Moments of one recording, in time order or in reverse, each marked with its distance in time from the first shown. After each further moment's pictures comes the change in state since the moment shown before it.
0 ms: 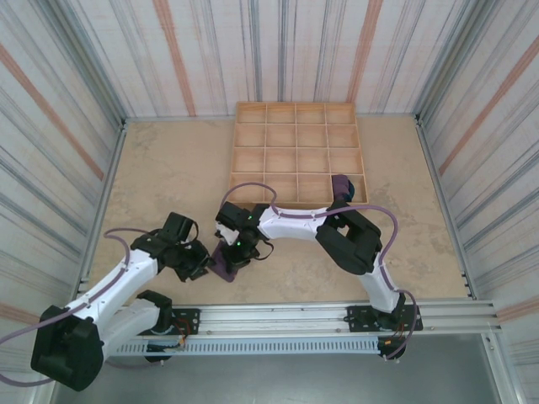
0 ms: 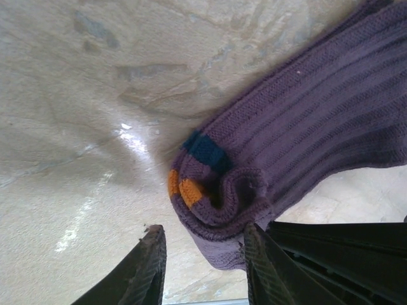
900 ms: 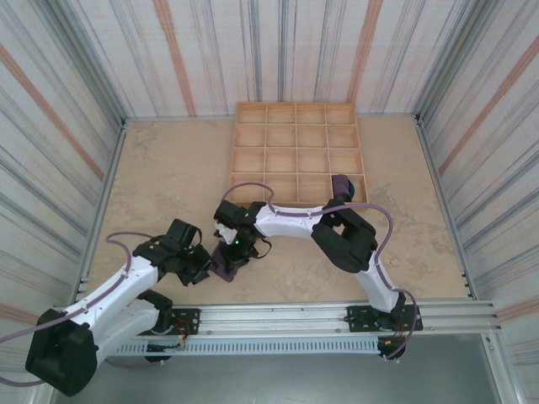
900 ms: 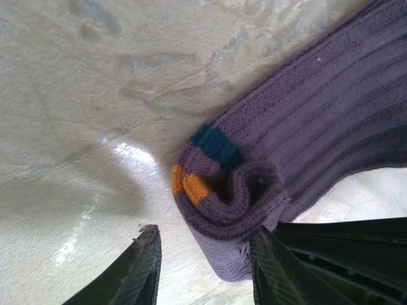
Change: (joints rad) left arm -0.061 -0.036 -0.059 0.062 -0.046 -0.055; right arm -0.006 0.040 0.057 -0.056 -0.023 0.000
